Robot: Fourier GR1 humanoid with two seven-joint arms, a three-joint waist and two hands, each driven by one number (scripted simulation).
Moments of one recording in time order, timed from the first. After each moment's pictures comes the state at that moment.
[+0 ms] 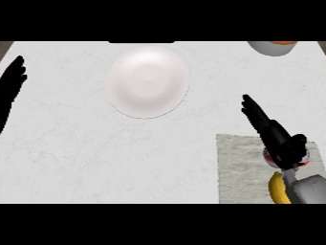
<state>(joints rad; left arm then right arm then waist) -0.28 0.61 -0.07 -1.41 0.14 0.15 0.17 -0.17 -0.44 0.33 -1.42 -0.28 -0.06 -0.05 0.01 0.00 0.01</state>
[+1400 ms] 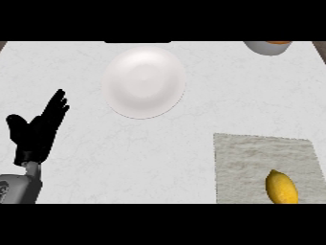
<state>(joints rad) -0.14 0.35 -0.08 -1.39 0.20 0.13 0.11 0.19 -0.78 0.00 -1.32 -0.07 0.27 -0.79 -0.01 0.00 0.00</state>
